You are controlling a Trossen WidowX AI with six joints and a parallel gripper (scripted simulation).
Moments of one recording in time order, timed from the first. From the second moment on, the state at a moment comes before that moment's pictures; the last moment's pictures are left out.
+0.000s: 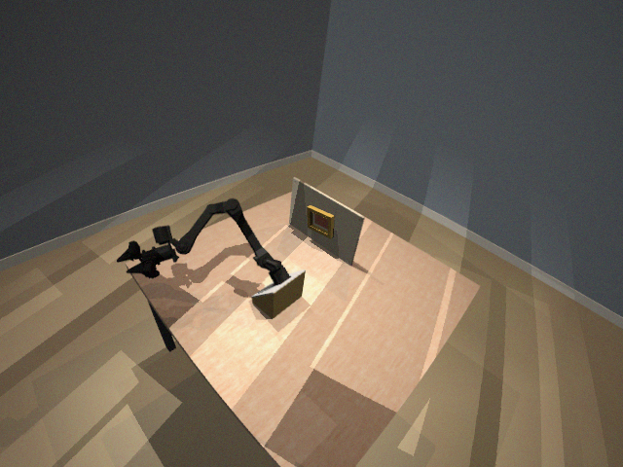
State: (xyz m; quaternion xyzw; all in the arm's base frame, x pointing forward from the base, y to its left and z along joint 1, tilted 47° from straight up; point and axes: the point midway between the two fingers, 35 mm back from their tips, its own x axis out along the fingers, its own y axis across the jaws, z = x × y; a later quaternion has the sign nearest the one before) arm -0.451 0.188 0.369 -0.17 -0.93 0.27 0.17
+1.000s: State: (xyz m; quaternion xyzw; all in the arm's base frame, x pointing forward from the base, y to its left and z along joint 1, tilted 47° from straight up) arm -0.072 0.380 0.355 -0.23 -0.39 0.66 0.61
